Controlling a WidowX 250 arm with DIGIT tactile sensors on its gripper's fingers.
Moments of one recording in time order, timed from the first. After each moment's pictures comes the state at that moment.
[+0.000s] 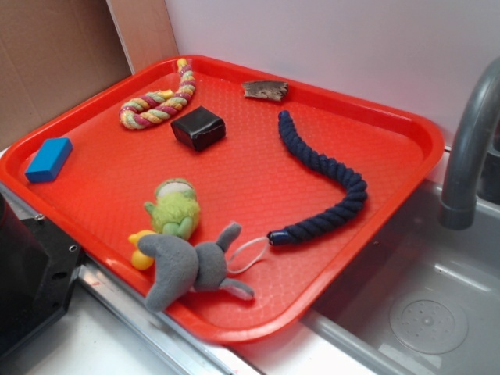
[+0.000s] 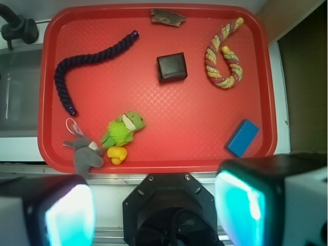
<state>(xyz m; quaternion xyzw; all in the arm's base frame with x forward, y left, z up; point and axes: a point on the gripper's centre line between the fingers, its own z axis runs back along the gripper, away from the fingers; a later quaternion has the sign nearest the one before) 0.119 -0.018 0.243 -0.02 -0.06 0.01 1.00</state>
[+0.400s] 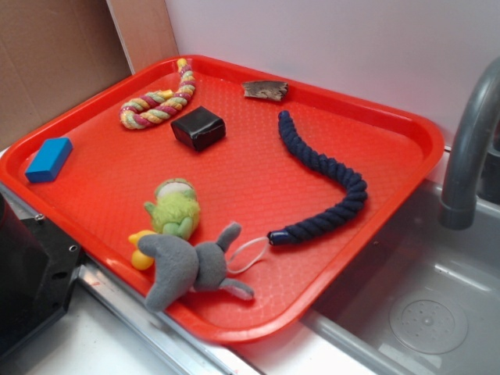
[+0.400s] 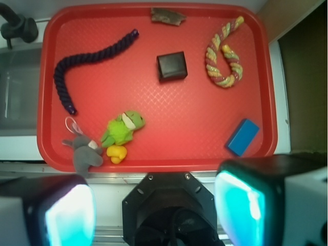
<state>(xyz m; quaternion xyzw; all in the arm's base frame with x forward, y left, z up) 0.118 -0.018 0.239 -0.02 -0.05 0.02 1.00</state>
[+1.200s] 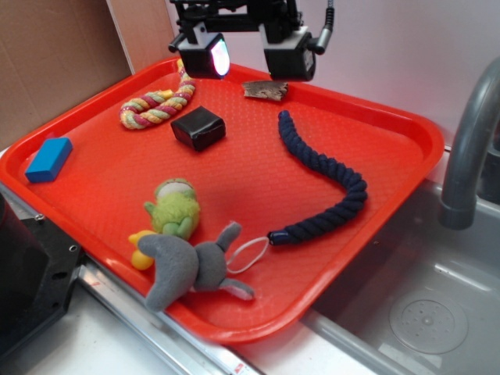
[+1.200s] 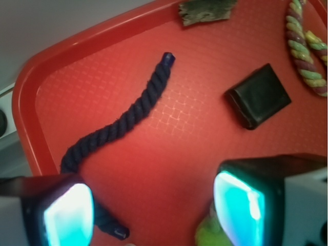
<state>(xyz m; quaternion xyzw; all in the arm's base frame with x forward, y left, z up) 0.250 -0.089 0.127 -0.04 -0.04 0.20 0.98</state>
